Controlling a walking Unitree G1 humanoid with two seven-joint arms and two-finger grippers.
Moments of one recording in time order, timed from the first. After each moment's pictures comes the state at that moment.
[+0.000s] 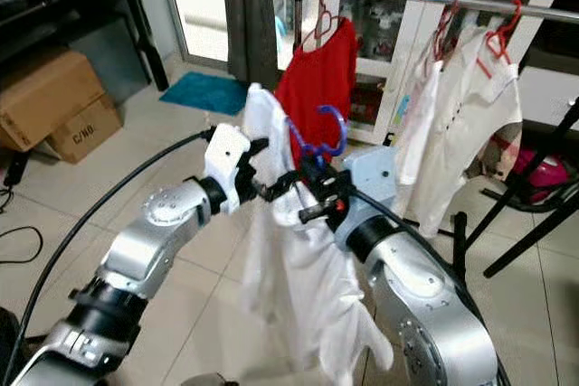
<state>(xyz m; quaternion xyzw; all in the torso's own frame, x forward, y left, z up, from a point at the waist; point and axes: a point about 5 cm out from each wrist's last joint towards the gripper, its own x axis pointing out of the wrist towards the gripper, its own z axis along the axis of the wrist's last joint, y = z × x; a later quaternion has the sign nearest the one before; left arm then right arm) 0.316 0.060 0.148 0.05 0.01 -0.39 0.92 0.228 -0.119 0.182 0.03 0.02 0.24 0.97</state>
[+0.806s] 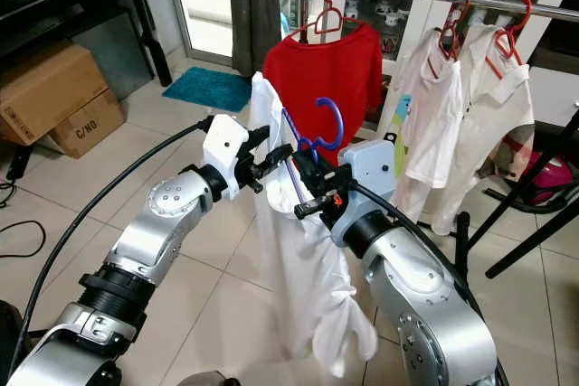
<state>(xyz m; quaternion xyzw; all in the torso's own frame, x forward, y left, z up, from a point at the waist) 0.330 0.063 0.149 0.07 -0.03 -0.36 0.93 0.230 -0.118 0.188 0.04 0.01 0.25 0.97</state>
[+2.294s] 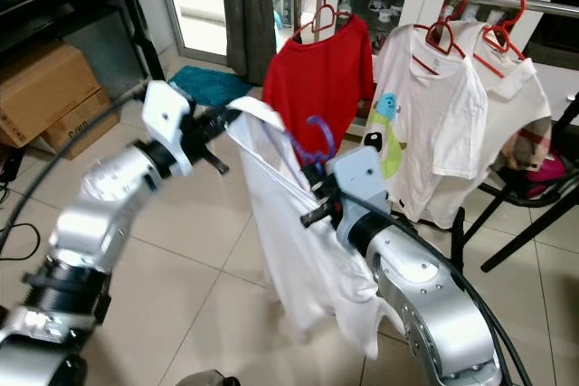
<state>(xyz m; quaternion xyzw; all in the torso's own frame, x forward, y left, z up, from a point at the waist) 0.336 0.126 0.198 0.10 -0.08 -0.33 0.94 0.238 -0.127 0.167 -0.08 0.07 0.26 0.96</state>
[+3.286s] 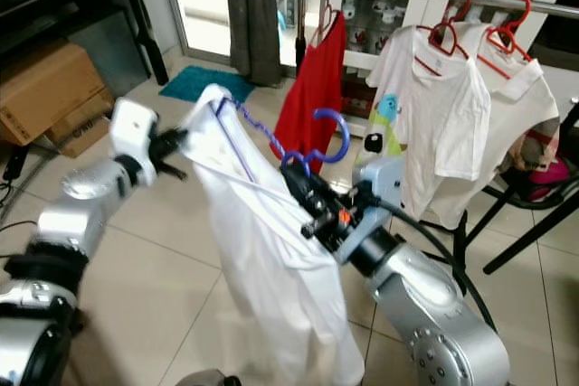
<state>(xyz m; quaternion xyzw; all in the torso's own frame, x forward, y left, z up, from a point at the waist) 0.358 0.183 0.135 0.08 0.08 -0.20 0.97 0.217 -0.119 0.183 0.16 0.00 0.34 0.93</state>
